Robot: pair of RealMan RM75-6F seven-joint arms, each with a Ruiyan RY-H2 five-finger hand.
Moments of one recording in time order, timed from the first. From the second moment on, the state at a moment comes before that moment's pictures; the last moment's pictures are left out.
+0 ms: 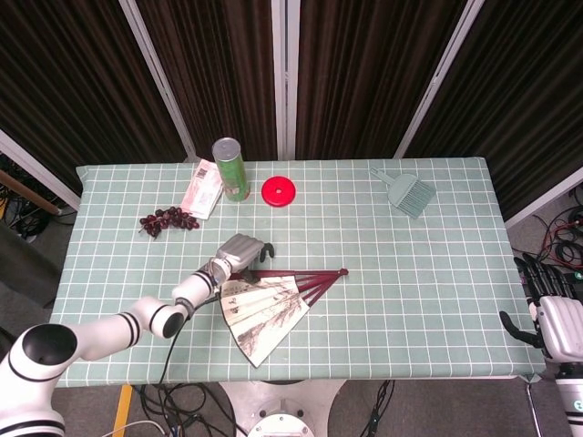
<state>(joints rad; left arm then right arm) -1.06 -1.72 -0.18 -1.07 1.03 0.44 0.04 0.09 -1.02 0.06 -1.63 -1.48 1.42 0.23</state>
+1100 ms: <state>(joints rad) -1.12 -1.76 -0.13 -1.13 0.87 0.56 0.24 0.08 -1.03 0.07 -1.58 -1.47 1.45 0.27</state>
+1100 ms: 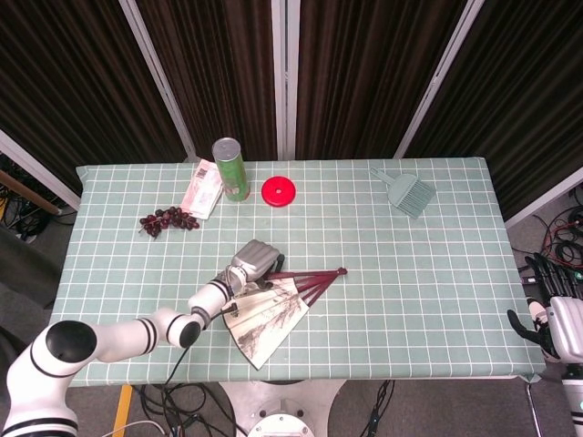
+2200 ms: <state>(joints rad) -0.64 -1.25 -0.23 -1.68 1.43 1.16 -0.50 0.57 -1.13 0.00 -1.60 -1.74 0.92 0.93</state>
